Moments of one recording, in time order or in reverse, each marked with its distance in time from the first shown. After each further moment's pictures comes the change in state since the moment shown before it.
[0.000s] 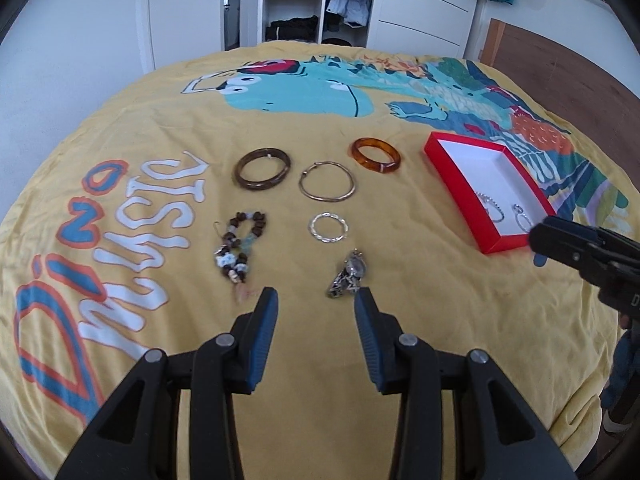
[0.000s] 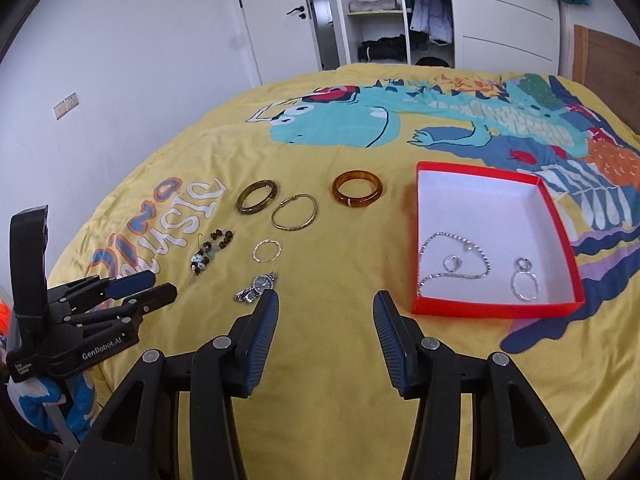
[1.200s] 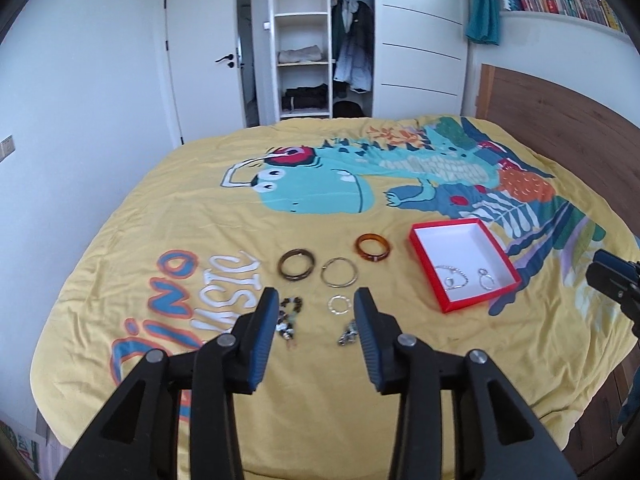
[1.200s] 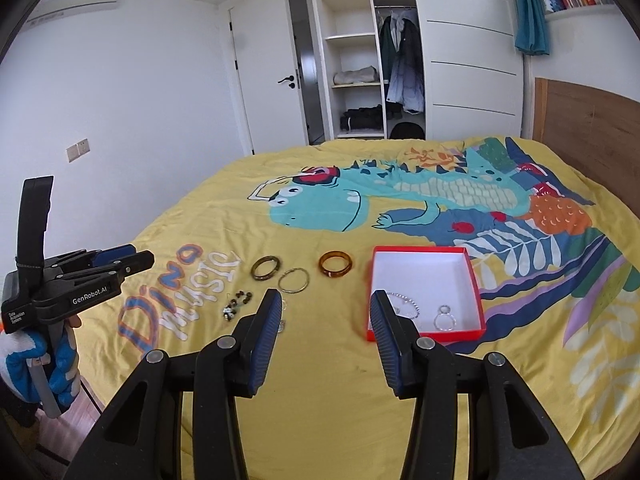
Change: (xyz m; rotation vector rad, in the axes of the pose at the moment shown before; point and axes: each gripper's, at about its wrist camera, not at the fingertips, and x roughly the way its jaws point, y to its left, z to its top) left arm -0.187 -0.012 0.048 0.035 -0.204 0.109; right arm -0.197 0.019 0.010 0.001 -0.227 -0.078
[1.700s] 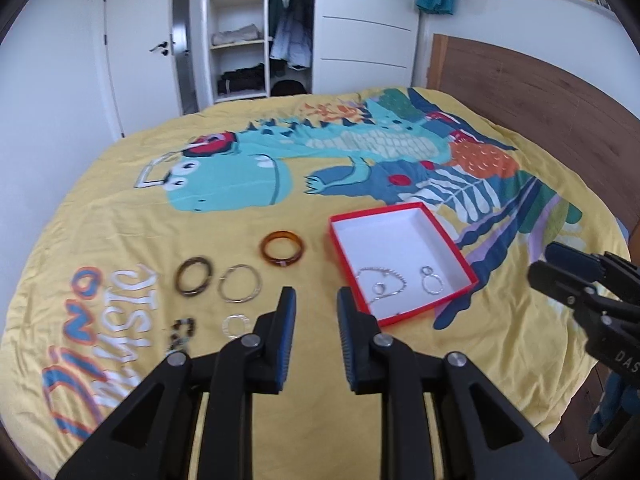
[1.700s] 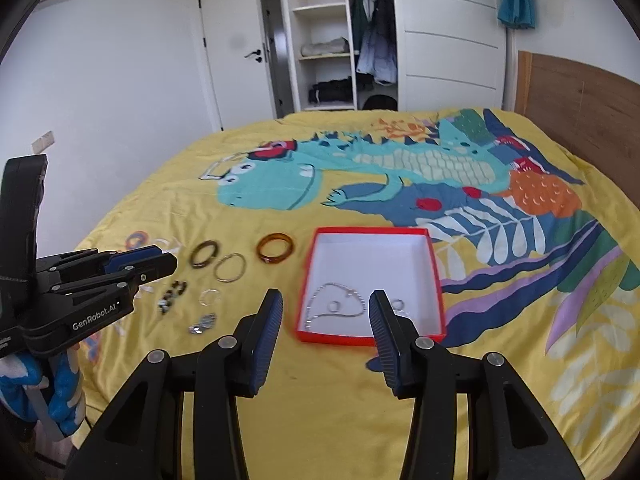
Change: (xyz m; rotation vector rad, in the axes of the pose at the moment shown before) left arm 0.080 -0.117 0.028 0.082 0.073 -0.154; right arm 0.055 -0.076 0.009 0.015 0.077 -0.067
